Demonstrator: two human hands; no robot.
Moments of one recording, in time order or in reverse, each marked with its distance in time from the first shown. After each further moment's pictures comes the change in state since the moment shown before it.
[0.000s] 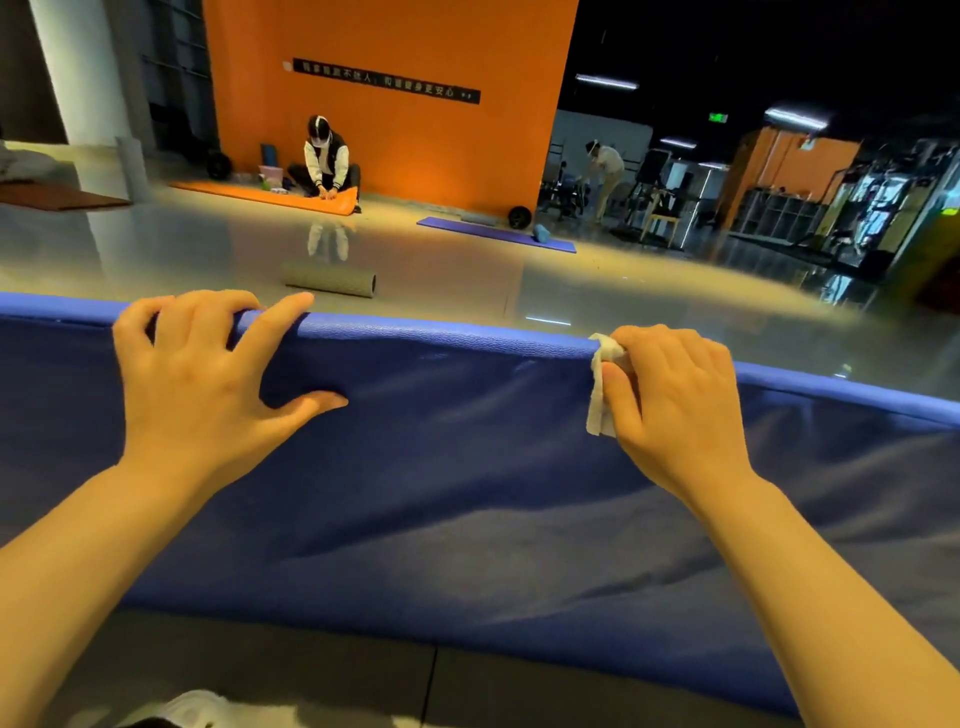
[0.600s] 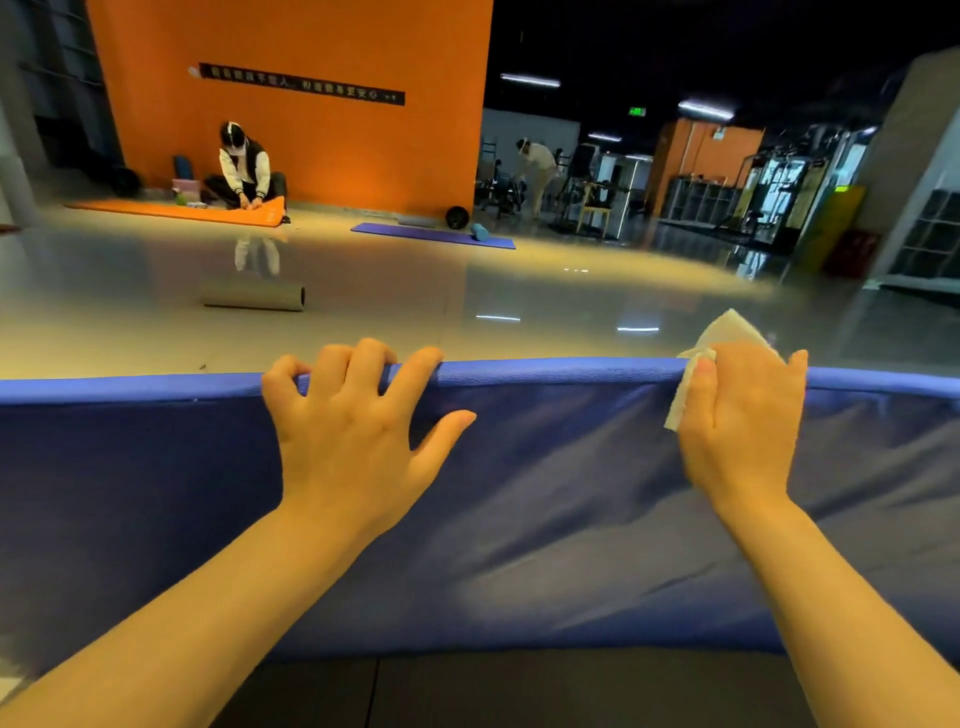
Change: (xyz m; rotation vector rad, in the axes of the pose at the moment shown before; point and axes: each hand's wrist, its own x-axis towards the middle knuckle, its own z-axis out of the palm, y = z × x) left_hand 0.025 0.183 0.026 -0.150 0.073 0.076; right_hand -0.044 0.122 -0.029 -0.162 0.141 0.432
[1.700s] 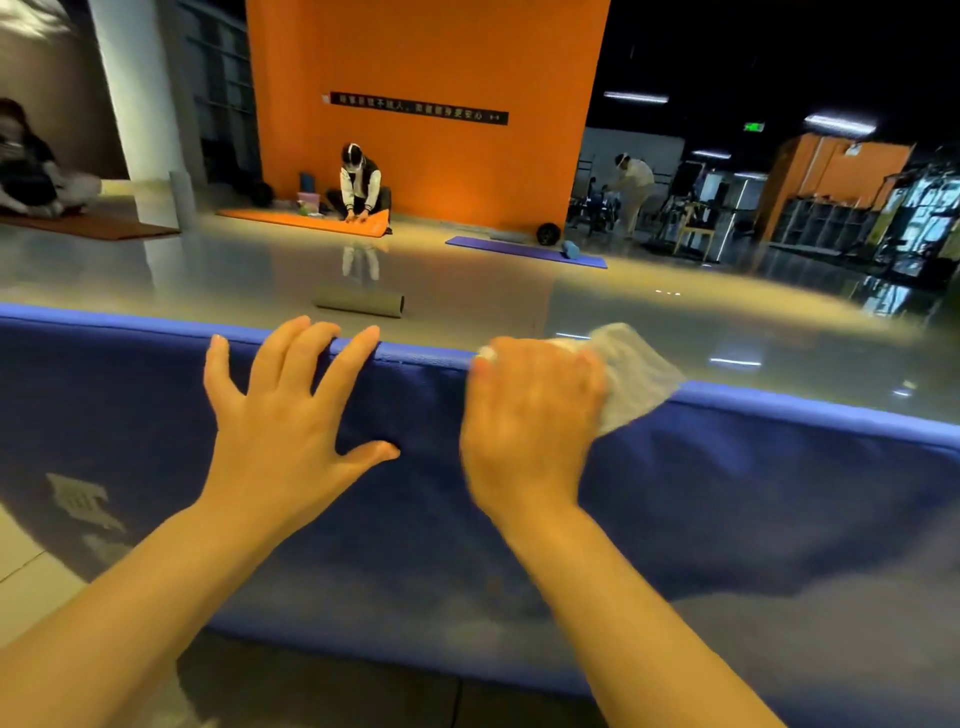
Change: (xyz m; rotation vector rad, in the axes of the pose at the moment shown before) left_hand -0.025 -0.150 -0.019 0.110 -0.205 -0.077; right_hand -0.042 -0.256 0.063 0.338 0.038 -0.198
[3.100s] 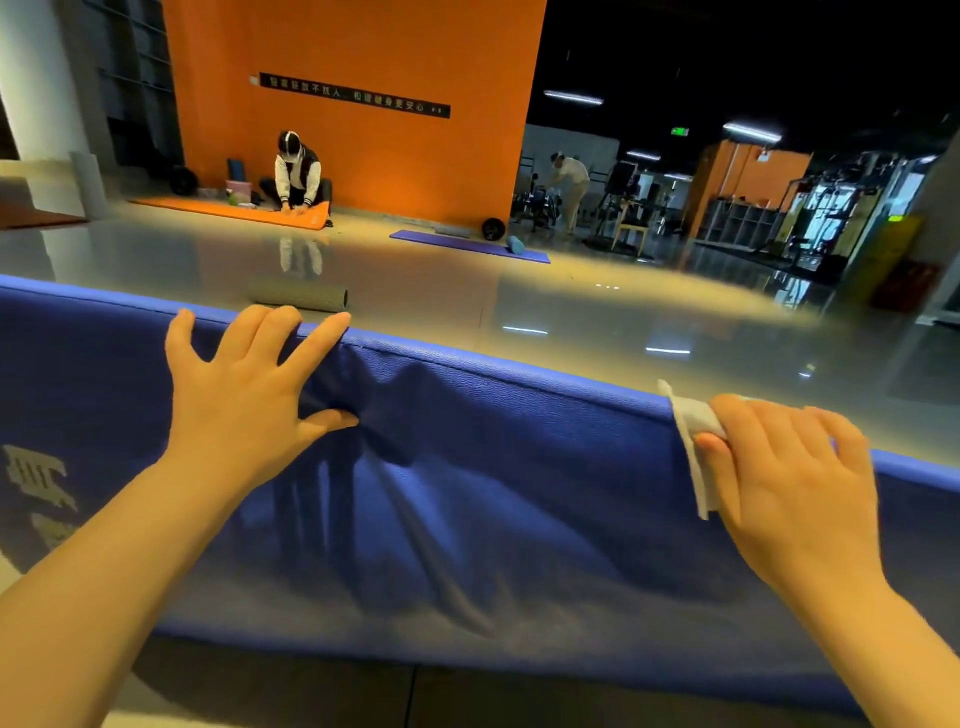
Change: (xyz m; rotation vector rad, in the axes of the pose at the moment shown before) left_hand 0.025 -0.005 0.017 0.036 -0.028 0.089; right_hand -0.021 0.167 -0.151 -0.553 -0.137 -0.232
